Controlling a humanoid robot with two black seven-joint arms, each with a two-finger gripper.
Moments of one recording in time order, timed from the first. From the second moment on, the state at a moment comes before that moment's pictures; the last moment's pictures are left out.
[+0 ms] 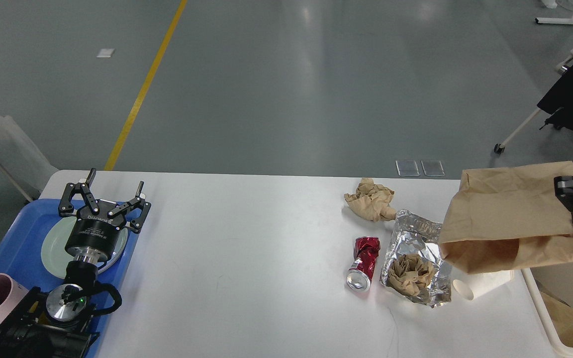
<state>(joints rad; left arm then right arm) -0.34 0.11 -1.47 -0.65 0.03 -0.66 -0.06 2.36 -0.47 -1.75 1.59 -0.18 0.55 -0.05</state>
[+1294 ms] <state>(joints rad) -0.34 0.11 -1.47 -0.65 0.03 -0.66 -0.06 0.57 -0.40 -0.93 0.09 -0.24 0.13 -0.06</state>
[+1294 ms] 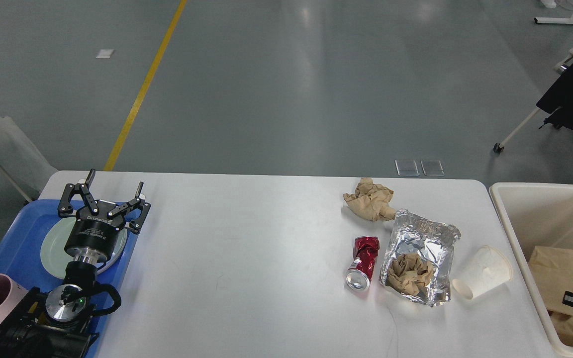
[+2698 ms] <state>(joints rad) -0.34 0.11 -1.47 -0.65 0.03 -0.66 -0.06 1.50 -0.48 -1.36 0.75 -0.33 0.58 -0.08</state>
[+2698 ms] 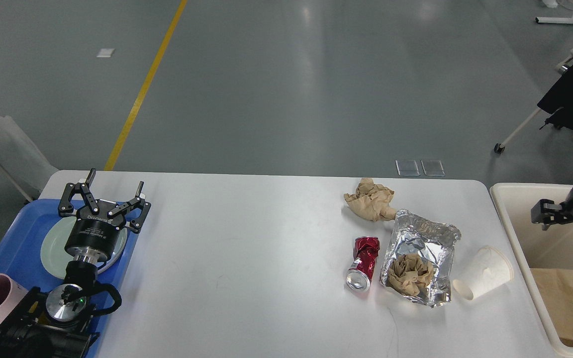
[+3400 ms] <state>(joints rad) -0.34 0.11 -1.47 -0.65 0.02 -0.66 -0.06 2.32 -0.25 -1.36 1.53 -0.24 0.71 -0.08</state>
